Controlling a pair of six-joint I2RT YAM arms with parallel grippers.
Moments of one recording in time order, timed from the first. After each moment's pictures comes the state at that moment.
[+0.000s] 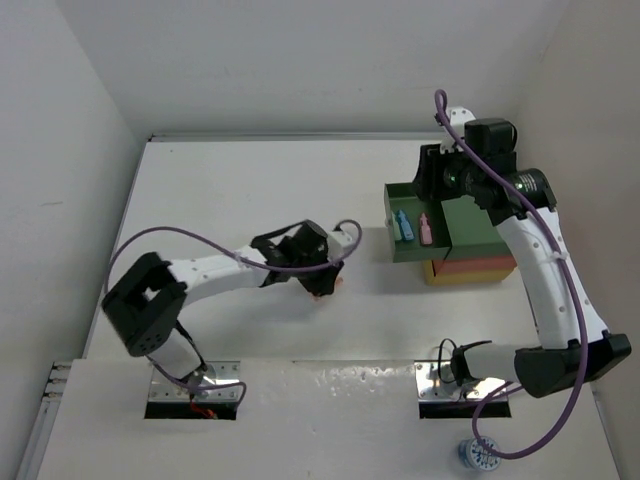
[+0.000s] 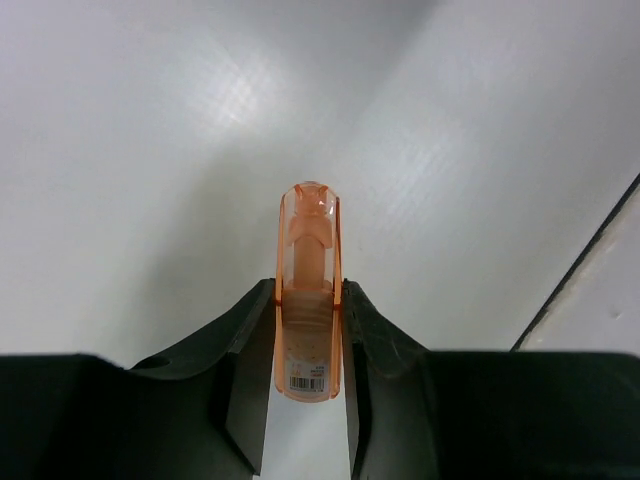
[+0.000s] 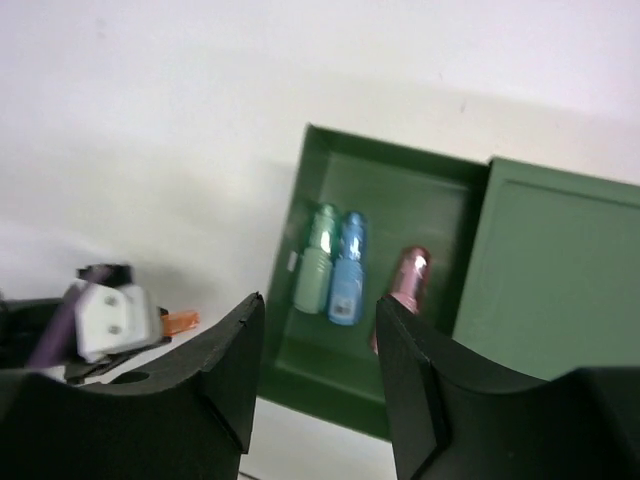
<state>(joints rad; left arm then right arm) -0.87 1.61 0.94 -0.24 0.22 -0.05 0.23 1.29 1.52 -0.90 -0.11 0.06</state>
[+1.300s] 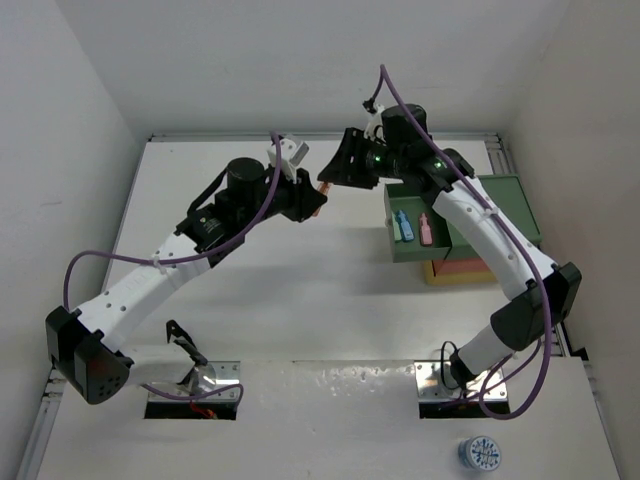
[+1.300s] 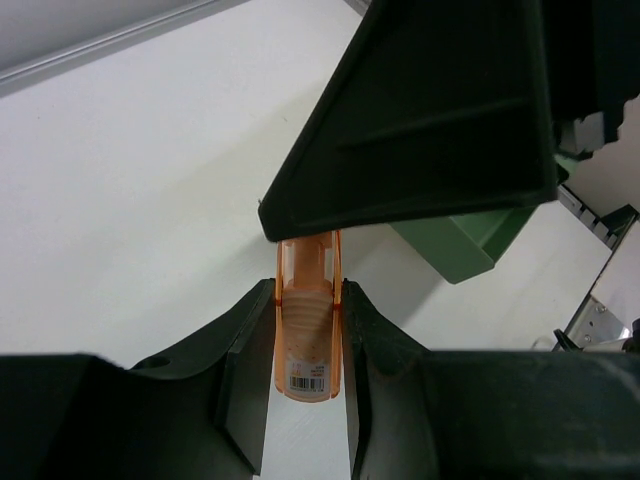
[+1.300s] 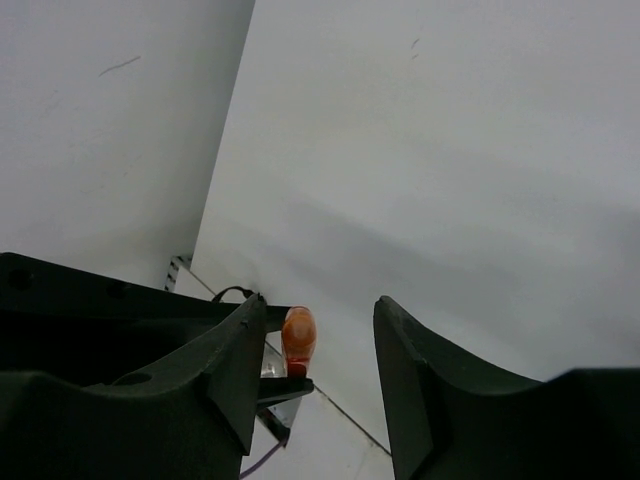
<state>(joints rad) -0.64 1.23 1.18 -0.16 0.17 -0.21 0.52 1.58 1.64 -0.59 -0.33 0.63</state>
